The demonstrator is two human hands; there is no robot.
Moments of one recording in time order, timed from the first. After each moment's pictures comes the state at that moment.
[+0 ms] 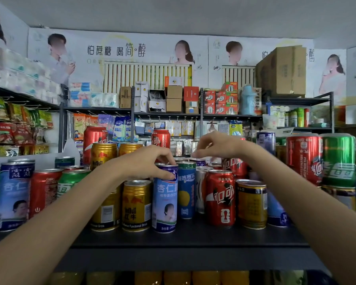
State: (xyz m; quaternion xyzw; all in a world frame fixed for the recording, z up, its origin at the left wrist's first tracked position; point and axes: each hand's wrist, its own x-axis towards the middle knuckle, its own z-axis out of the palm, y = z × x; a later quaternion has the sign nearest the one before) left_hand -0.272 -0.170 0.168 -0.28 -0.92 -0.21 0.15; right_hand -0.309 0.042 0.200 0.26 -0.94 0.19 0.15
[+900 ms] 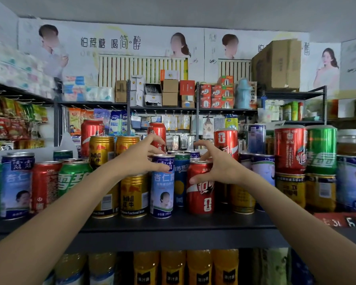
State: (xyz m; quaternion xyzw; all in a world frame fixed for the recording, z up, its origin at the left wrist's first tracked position) left_hand -0.265 -0.170 0.152 -0.22 -0.90 -0.32 0.18; right_hand -0.272 0.051 0.134 0.26 -0.90 0.29 0.19
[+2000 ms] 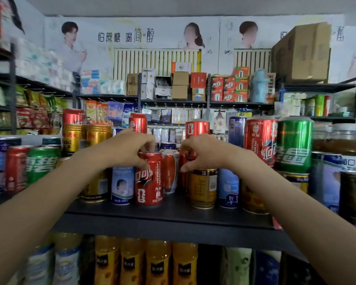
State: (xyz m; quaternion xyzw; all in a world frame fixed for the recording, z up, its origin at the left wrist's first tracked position) left_hand -0.248 -0.083 0.158 -0.18 -0.96 -0.03 0.22; right_hand -0.269 0.119 0.162 0.33 -0.92 0.00 0.20
